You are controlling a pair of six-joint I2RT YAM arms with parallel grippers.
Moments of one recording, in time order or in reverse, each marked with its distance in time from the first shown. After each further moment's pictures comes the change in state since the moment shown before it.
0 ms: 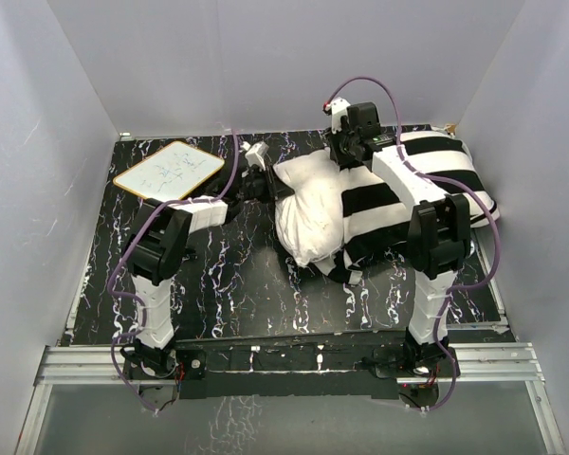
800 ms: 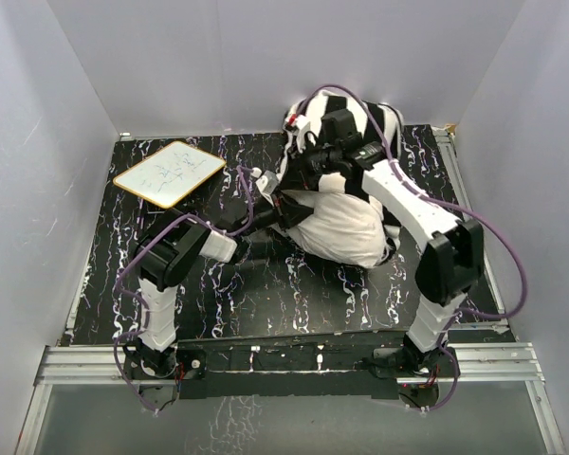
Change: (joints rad) left arm -0.141 -0.004 -0.358 0.918 0.108 0.124; right arm 0.219 -0.164 -0.034 -0.141 -0.512 0.072
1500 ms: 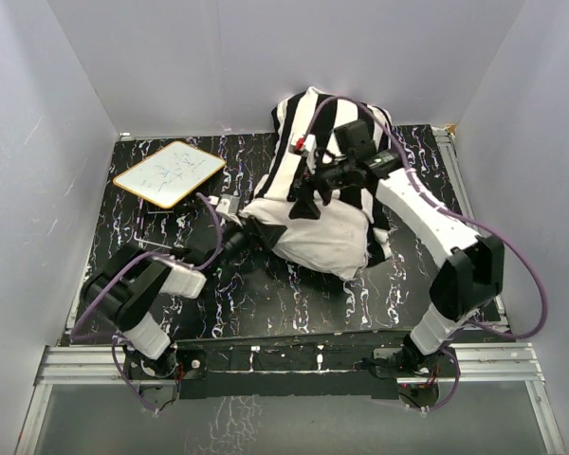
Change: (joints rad) left arm -0.031 -0.323 -0.426 -0.070 -0.488 -0.100; right arm -0.021 -0.162 -0.182 -0.125 -0.087 -0.290
